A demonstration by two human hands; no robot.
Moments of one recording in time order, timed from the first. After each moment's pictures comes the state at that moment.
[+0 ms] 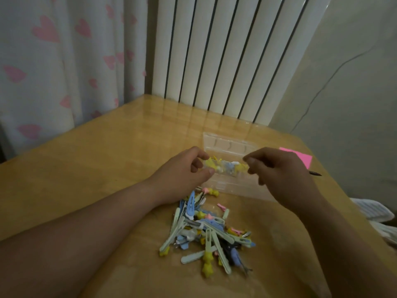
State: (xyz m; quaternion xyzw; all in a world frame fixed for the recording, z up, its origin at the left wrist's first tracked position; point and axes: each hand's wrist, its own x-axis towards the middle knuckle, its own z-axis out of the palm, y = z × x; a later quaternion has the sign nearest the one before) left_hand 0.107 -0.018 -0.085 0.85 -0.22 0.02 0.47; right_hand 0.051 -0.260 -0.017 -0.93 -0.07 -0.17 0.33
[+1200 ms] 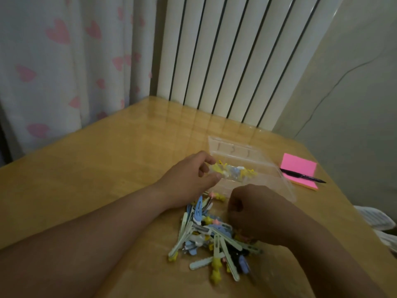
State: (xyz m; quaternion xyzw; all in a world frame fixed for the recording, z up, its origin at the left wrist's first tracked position) left_hand 0.112 -0.019 -0.089 0.85 -0.22 0.01 0.48; right_hand 0.023 -0.199 -0.014 -0.99 -0.05 0.09 0.04
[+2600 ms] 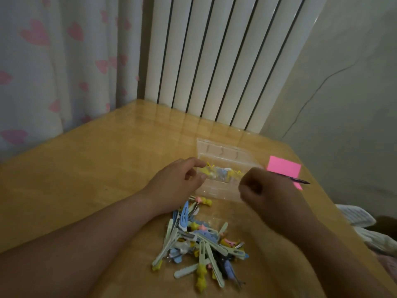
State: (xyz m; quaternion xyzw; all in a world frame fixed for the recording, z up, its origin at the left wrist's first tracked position) left_hand 0.112 -0.023 -0.090 0.86 -0.22 0.04 0.47; right_hand 0.032 -0.254 -0.023 -0.98 -0.05 -0.15 0.14
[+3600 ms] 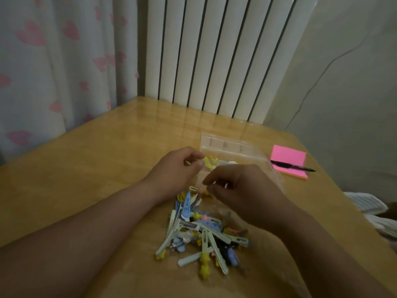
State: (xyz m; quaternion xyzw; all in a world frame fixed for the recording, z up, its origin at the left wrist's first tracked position) left_hand 0.122 -0.022 -0.087 0.83 -0.19 0.05 0.52; right_hand 0.033 -0.212 -0.028 -0.96 -0.18 -0.10 0.19
